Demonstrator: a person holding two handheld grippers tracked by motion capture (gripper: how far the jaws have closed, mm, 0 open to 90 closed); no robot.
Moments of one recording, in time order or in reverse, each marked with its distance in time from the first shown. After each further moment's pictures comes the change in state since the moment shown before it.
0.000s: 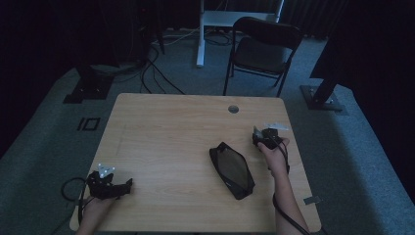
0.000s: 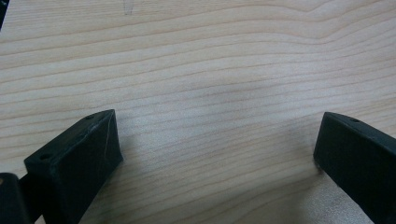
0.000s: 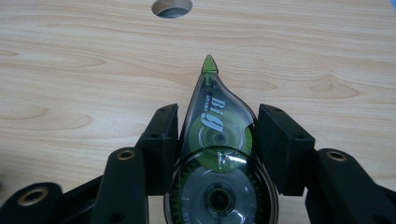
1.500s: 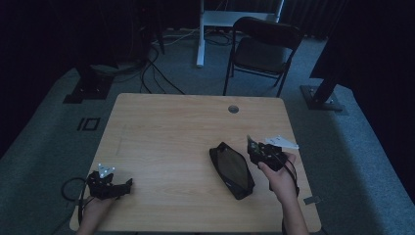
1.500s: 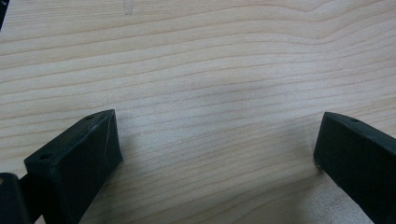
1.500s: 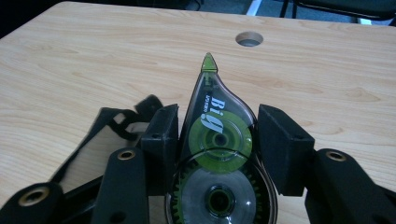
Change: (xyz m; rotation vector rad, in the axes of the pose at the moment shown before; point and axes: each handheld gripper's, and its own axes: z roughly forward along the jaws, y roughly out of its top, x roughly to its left) left arm 0.000 0.000 0.000 0.000 0.000 0.000; right arm 0.054 -0.012 -0.124 -0.100 0.179 -0.046
